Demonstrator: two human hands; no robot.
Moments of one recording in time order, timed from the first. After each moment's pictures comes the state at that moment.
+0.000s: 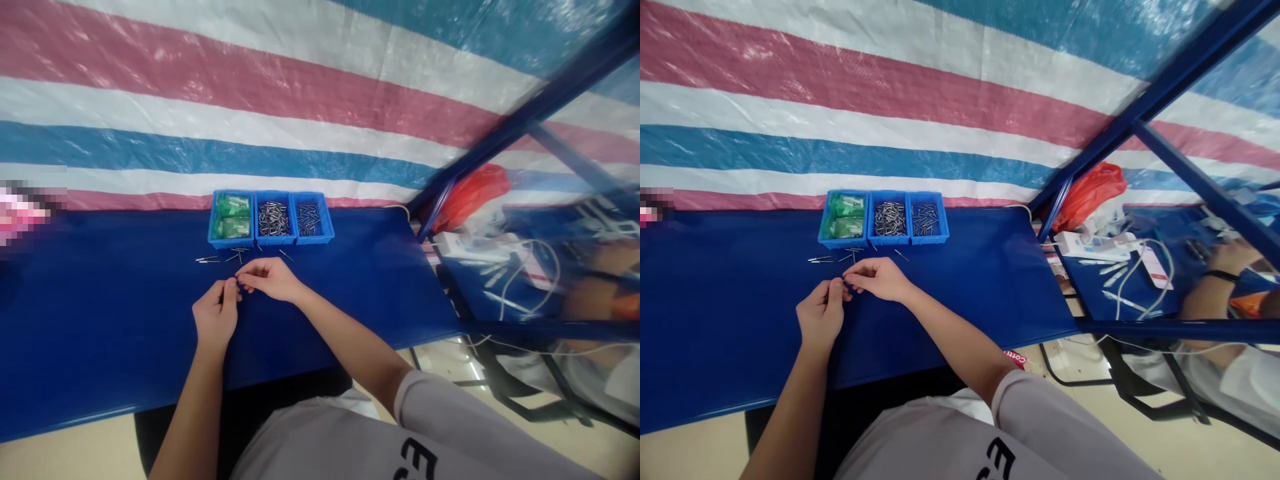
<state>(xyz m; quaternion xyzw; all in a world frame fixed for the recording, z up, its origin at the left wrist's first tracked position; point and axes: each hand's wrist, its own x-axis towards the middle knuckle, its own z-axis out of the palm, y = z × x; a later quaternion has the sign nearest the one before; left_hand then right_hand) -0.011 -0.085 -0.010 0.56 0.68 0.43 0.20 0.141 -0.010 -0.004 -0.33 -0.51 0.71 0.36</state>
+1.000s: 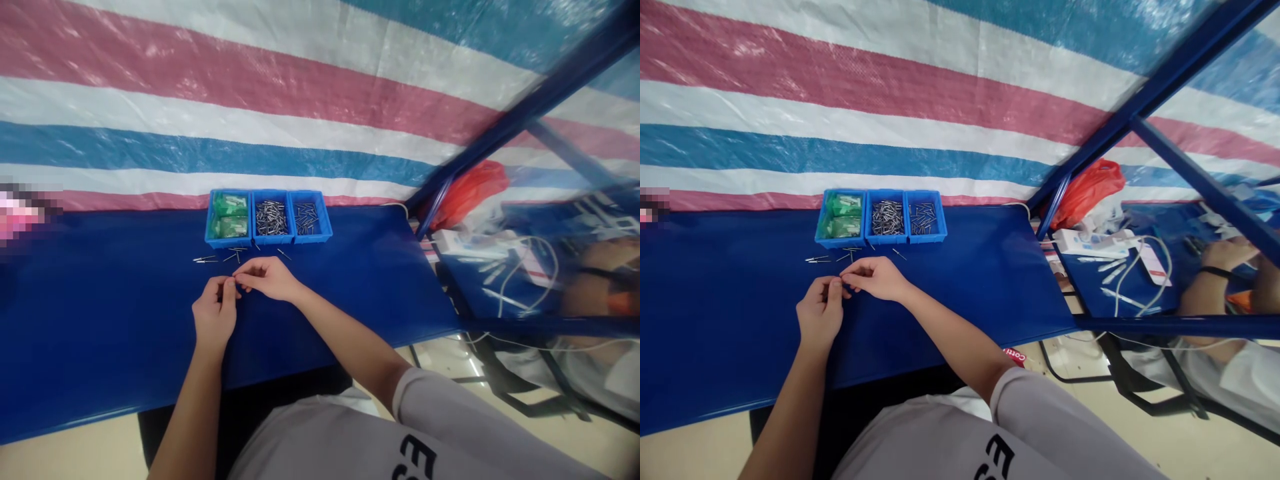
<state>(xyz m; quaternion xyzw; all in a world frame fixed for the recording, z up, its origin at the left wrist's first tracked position) -0.011 -0.082 -0.015 0.54 0.69 0.42 0.22 0.143 -0.010 0.001 -0.33 -0.53 0.70 0.36</state>
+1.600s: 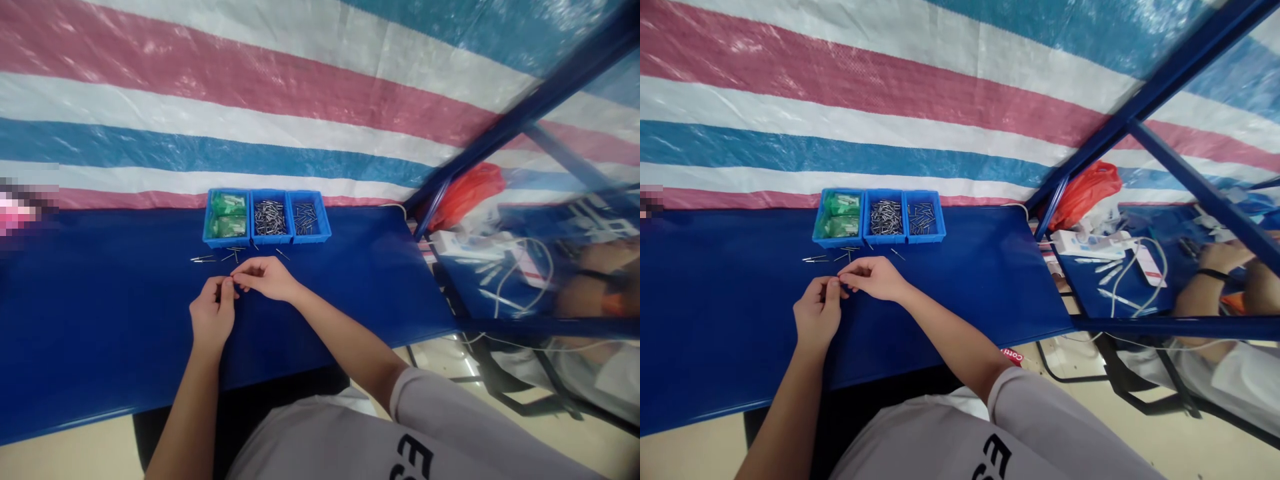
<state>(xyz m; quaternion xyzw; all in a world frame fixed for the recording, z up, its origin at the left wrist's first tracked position) -0.012 -0.083 -0.014 0.55 0.70 0.41 0.21 0.144 -0.011 0.002 -0.34 -0.53 0.69 0.35</state>
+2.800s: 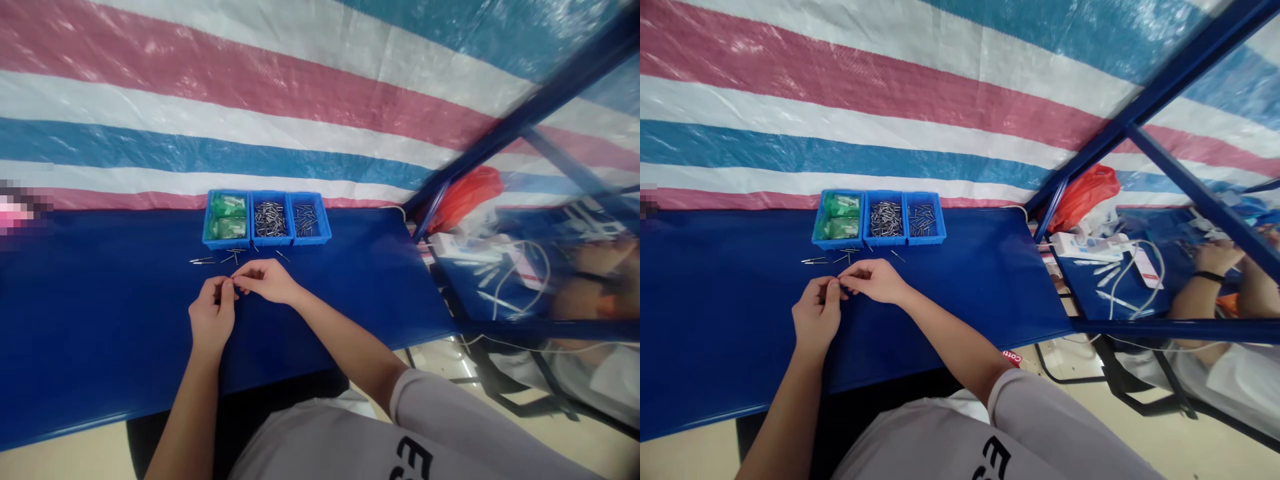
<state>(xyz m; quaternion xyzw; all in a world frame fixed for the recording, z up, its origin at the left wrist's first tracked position) -0.011 -0.082 -0.016 0.54 0.69 0.43 0.21 0.144 -0.011 0.002 -0.35 -0.54 0.68 0.34</state>
